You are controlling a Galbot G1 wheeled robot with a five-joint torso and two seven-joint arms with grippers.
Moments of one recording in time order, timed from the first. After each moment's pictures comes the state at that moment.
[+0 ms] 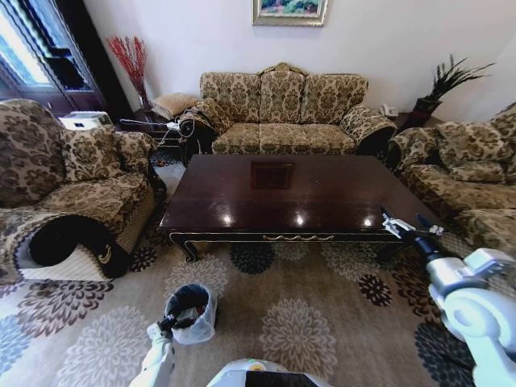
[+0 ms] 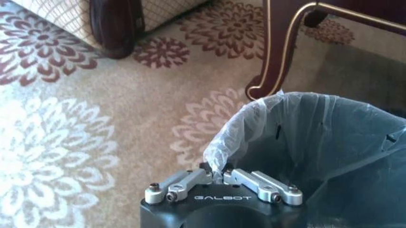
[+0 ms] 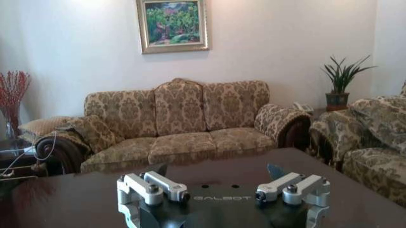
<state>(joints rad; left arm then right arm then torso) 1.20 -1.41 -0.71 -0.87 -0.51 -0.15 -0.09 -1.51 0.98 1.02 2.26 0.87 -0.36 0.16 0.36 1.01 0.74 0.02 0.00</state>
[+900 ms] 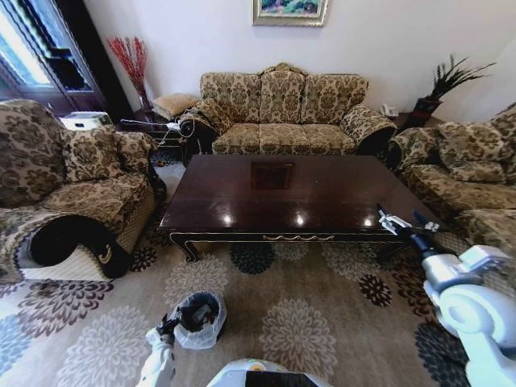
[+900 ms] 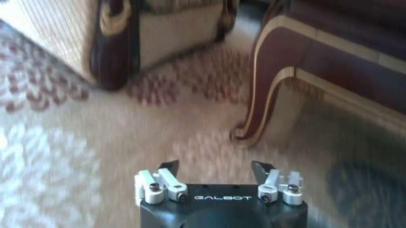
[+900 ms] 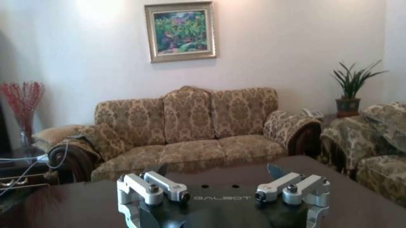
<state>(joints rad) 1.32 -1.37 -0.75 -1.11 -0.63 -0.16 -0.03 -1.47 0.99 0.99 2.28 0.86 -0.37 0.16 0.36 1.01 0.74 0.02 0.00</state>
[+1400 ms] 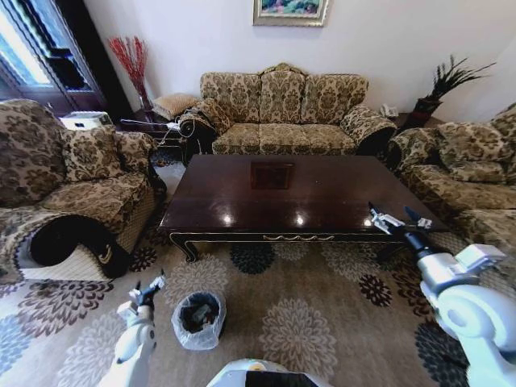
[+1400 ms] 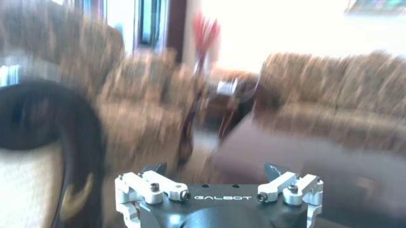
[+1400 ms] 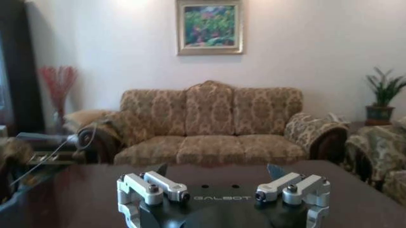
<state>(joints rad) 1.52 -1.44 -0.90 -1.83 -0.39 -0.10 -0.04 -1.54 1.01 0.97 2.35 0.75 -0.37 0.06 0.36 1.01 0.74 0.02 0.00</state>
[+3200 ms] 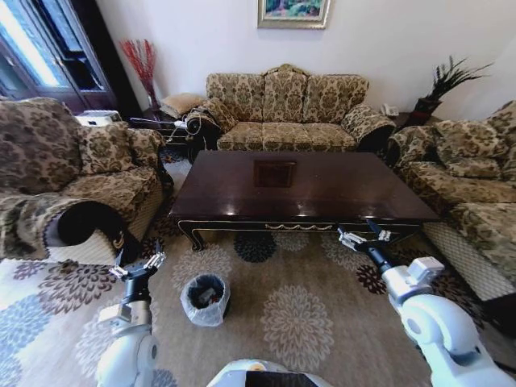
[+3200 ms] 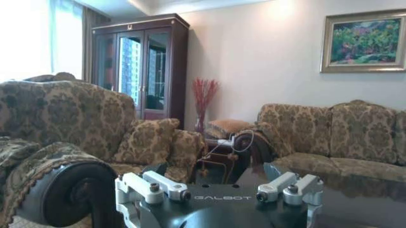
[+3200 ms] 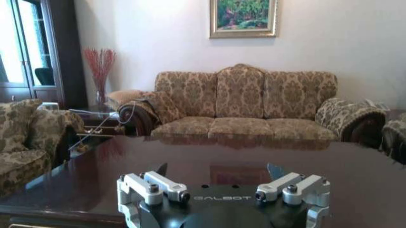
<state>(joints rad) 1.67 -1.61 -0.84 -2.23 -0.20 -0.08 -0.12 -1.51 1.04 0.77 2.30 0.61 -0.35 0.04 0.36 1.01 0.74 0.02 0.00</state>
